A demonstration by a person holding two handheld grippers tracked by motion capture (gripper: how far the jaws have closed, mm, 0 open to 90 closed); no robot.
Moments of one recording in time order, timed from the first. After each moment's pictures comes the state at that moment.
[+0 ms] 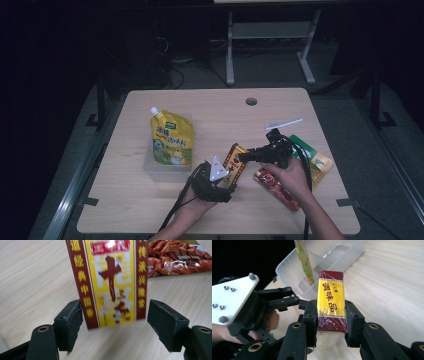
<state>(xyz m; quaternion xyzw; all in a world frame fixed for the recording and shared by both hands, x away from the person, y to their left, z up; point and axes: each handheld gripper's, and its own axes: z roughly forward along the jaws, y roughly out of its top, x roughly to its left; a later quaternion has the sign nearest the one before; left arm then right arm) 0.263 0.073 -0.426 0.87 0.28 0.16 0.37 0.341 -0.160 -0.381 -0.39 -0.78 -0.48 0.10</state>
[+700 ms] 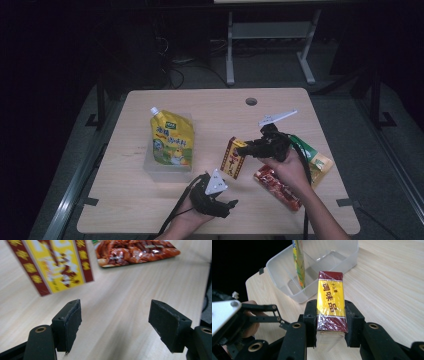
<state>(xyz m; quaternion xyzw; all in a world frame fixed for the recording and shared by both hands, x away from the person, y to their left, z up) 0.239 0.080 -0.437 0.88 0.22 0.11 0.40 0.346 -0.147 -0.358 -0.34 -0.83 -0.45 0.03</state>
